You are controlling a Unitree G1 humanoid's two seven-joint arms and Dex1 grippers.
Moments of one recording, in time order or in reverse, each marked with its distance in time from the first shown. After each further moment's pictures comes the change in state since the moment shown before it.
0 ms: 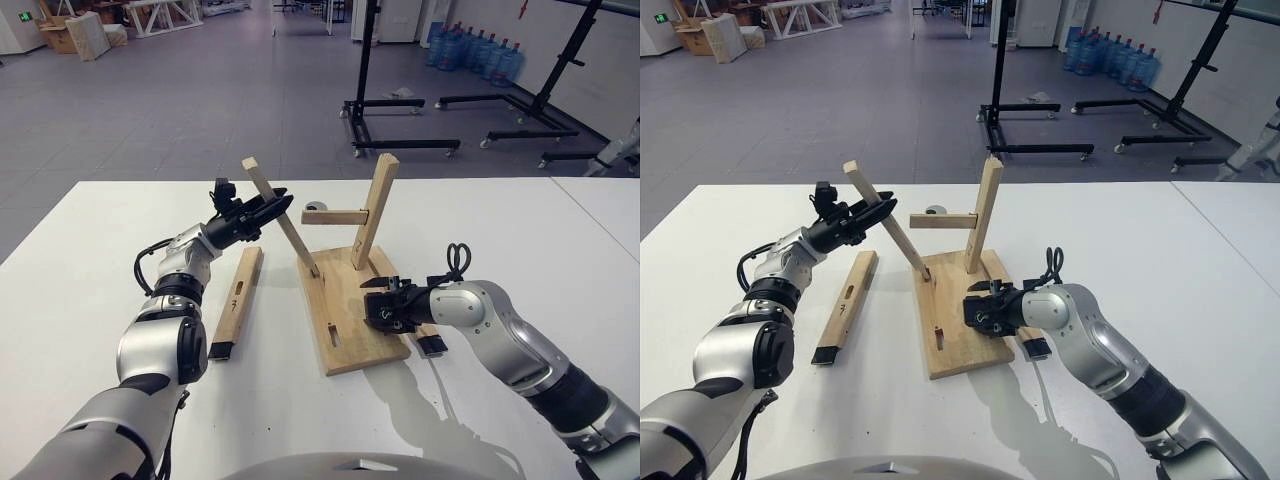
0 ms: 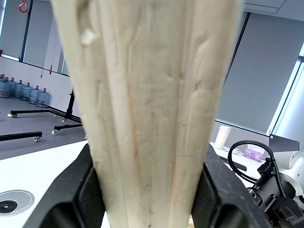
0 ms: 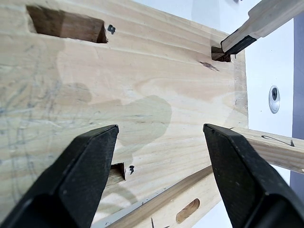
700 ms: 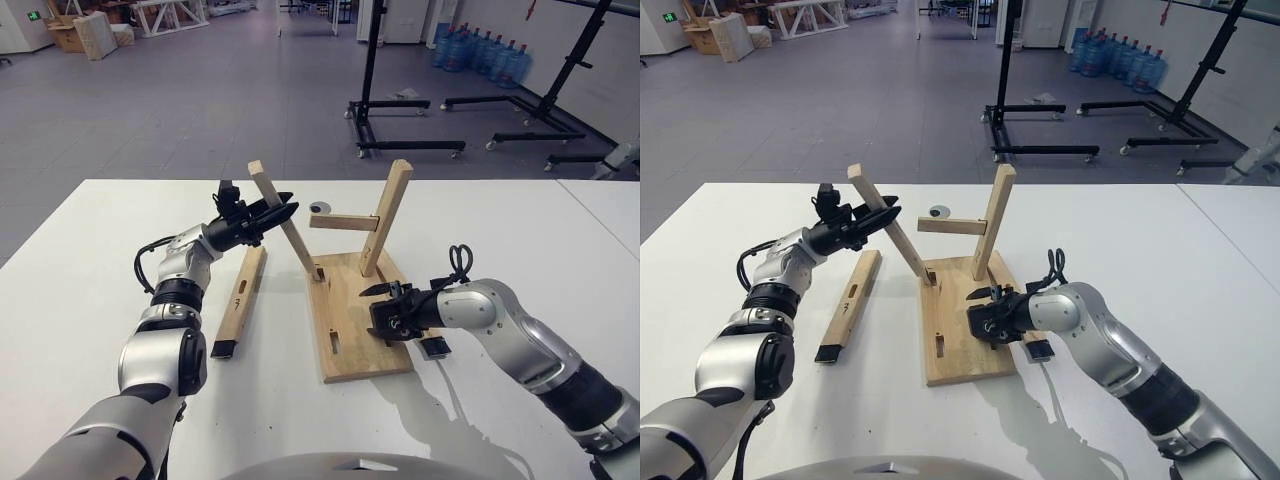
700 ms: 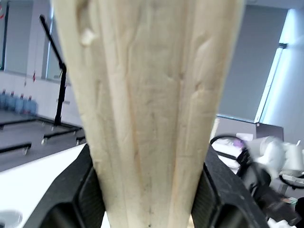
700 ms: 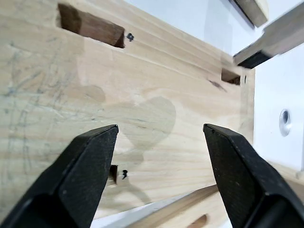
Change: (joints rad) left arm 0.073 -0.002 -0.037 -0.234 -0.042 0.078 -0.037; right arm -0.010 -0.024 -0.056 0.051 0.117 -0.083 0.073
